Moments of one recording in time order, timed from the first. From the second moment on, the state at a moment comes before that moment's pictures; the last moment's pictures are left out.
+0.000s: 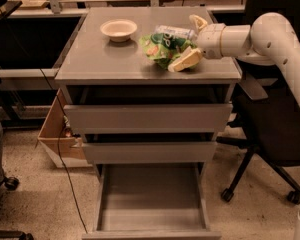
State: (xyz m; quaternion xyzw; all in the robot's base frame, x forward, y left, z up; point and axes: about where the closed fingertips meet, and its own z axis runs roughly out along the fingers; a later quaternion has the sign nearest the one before) arm 0.765 -0.099 0.908 -0.52 0.60 0.15 0.59
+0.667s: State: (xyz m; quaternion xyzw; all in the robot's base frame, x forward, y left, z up) arm 0.707 -0.198 0.921 -0.54 0.60 0.12 0.57
